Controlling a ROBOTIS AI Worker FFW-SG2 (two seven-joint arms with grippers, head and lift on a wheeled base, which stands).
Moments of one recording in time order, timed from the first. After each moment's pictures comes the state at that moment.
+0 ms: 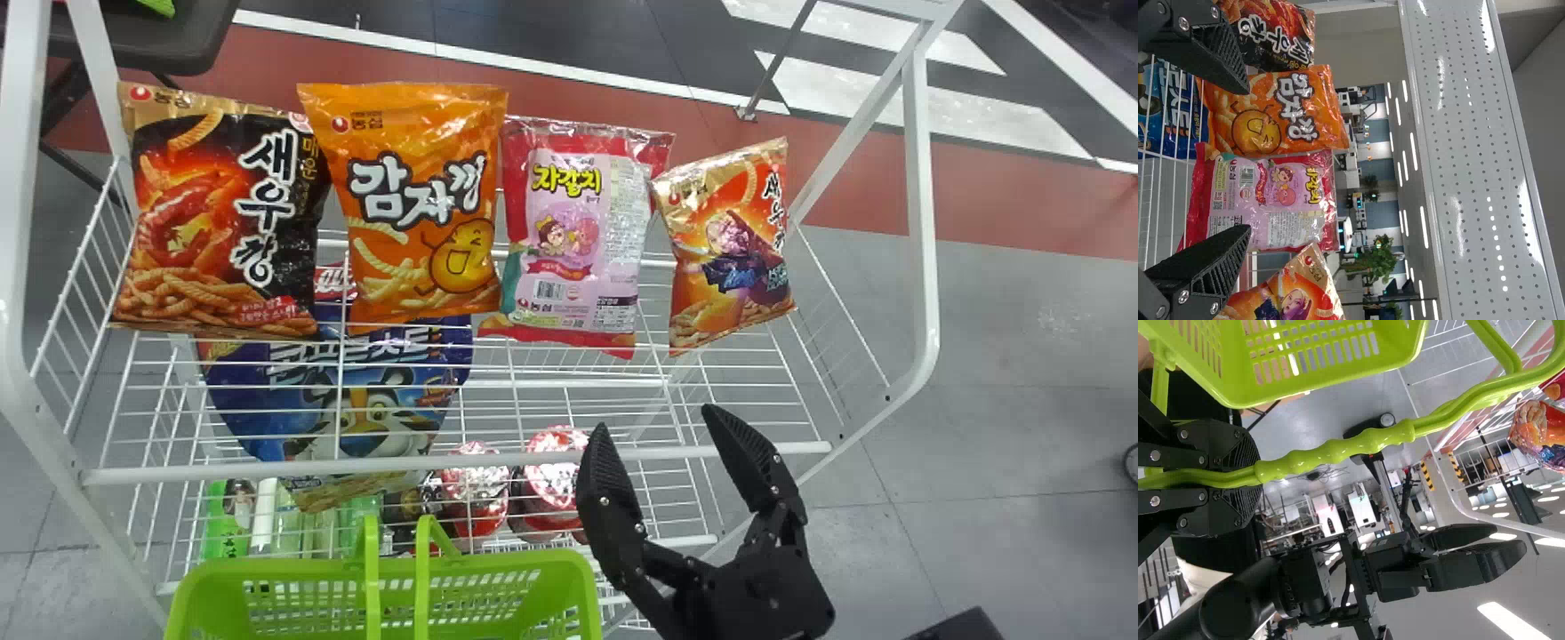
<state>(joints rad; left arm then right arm) 0.70 0.17 -0.09 -2.29 0.52 1.19 -0.92 0.99 -0.14 0.04 -2.28 -0.16 -0.34 0.10</state>
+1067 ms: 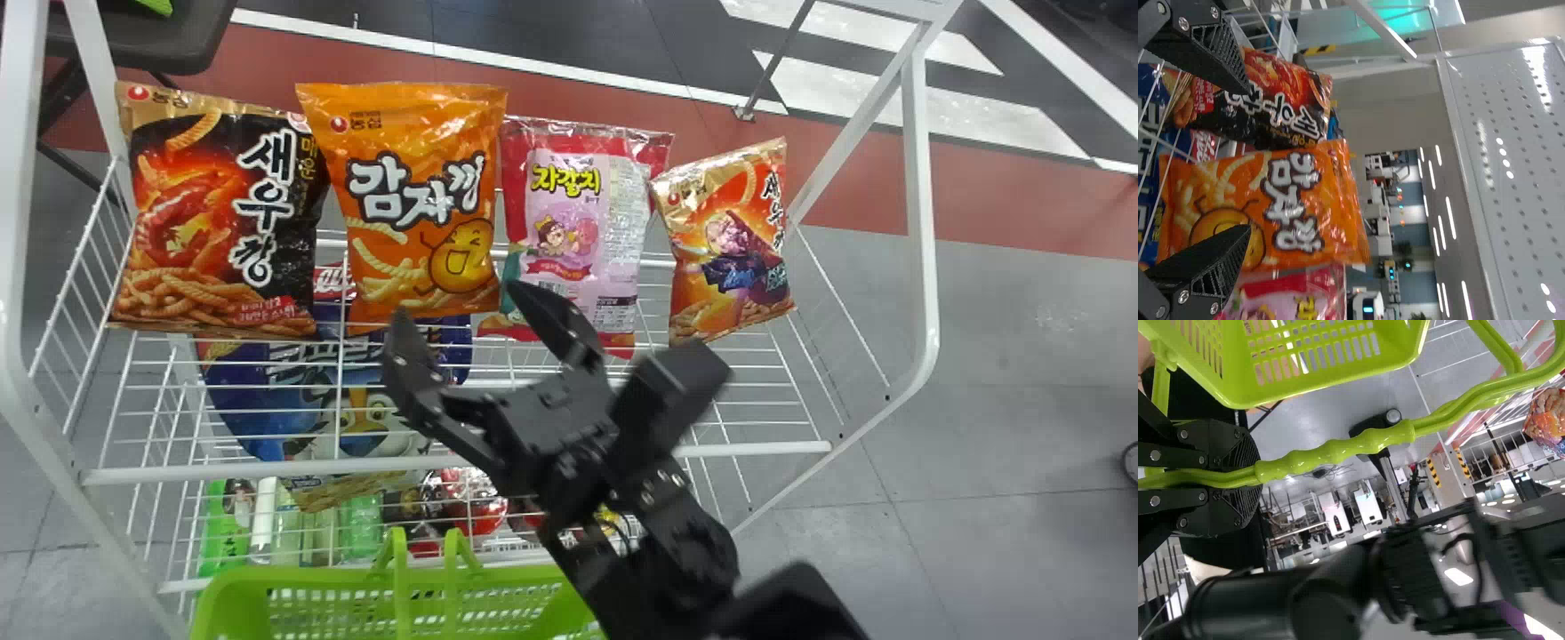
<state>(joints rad) 0.72 0.17 -0.14 -2.30 0.48 1.18 -0.93 0.43 -0.15 0.28 -2.23 -0.11 0.27 0.13</state>
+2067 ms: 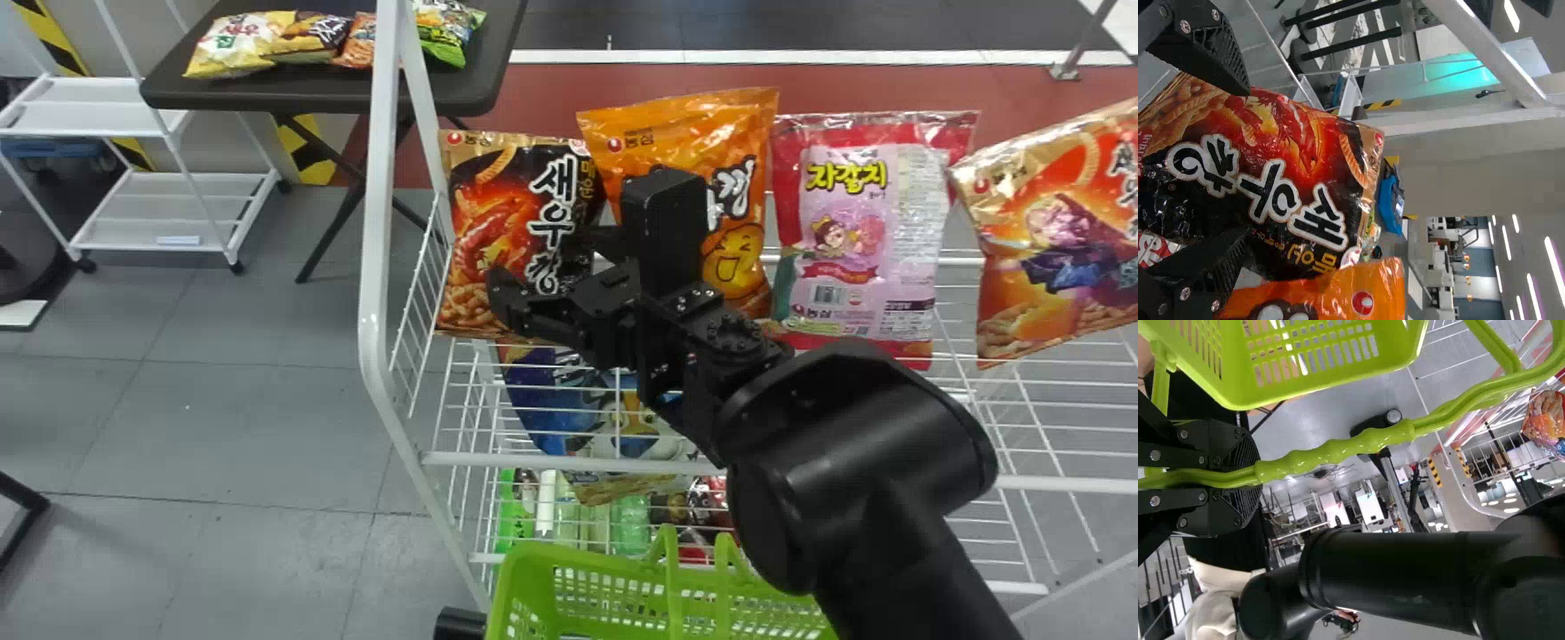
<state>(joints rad) 0.71 0.20 -0.12 -2.29 0.50 1.17 -0.94 -0.10 0.00 0.48 -1.76 -0.10 0.55 0.14</state>
